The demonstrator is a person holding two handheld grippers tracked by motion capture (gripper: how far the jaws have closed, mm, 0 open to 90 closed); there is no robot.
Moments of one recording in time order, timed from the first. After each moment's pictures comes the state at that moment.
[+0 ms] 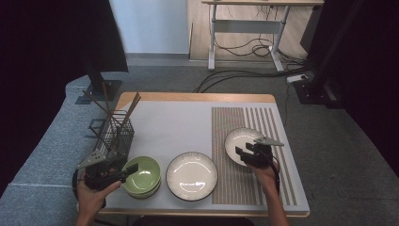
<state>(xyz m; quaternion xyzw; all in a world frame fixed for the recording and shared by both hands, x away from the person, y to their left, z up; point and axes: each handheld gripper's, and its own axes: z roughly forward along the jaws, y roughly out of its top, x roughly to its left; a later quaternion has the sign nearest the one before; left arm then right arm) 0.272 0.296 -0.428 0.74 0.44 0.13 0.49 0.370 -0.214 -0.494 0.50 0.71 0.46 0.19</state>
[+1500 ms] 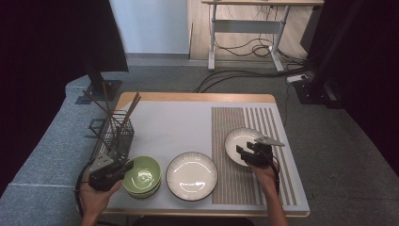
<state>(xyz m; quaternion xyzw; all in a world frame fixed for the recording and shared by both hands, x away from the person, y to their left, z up) 0.273 0.290 -0.445 0.76 0.45 0.21 0.44 0.370 -0.214 -0.493 0.51 0.70 0.46 0.20</state>
